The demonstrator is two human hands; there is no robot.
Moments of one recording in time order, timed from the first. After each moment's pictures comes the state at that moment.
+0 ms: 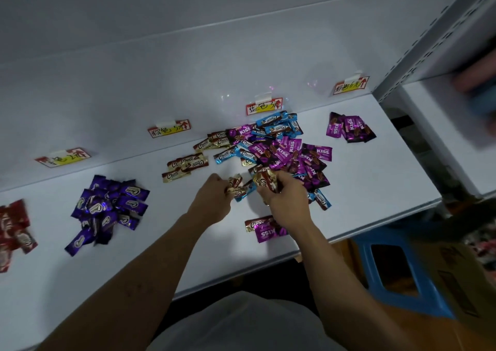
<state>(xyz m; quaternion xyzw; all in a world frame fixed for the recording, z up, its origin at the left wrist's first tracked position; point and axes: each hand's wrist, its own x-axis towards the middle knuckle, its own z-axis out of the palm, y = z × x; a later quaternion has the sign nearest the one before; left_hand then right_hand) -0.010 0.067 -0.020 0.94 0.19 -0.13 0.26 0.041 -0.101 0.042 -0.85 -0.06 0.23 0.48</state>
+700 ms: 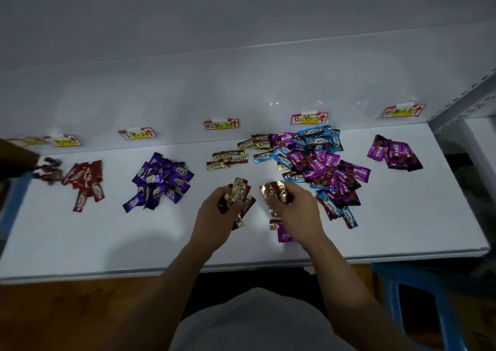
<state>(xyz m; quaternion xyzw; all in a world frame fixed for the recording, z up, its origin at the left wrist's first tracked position) -0.099 0.034 0.075 0.73 0.44 0.04 0.52 0.019 -0.094 0.067 -0.81 -0.15 0.31 0.48</state>
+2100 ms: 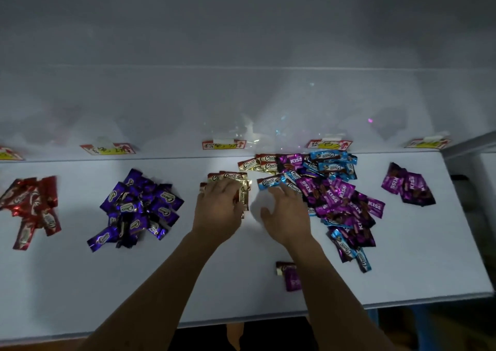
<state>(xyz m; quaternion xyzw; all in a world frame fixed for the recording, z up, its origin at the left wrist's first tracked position) -0.029 0.134 -0.005 0.91 0.30 -0.05 0.27 0.070 0.011 0.011 -0.92 -0.27 0.28 0.10</state>
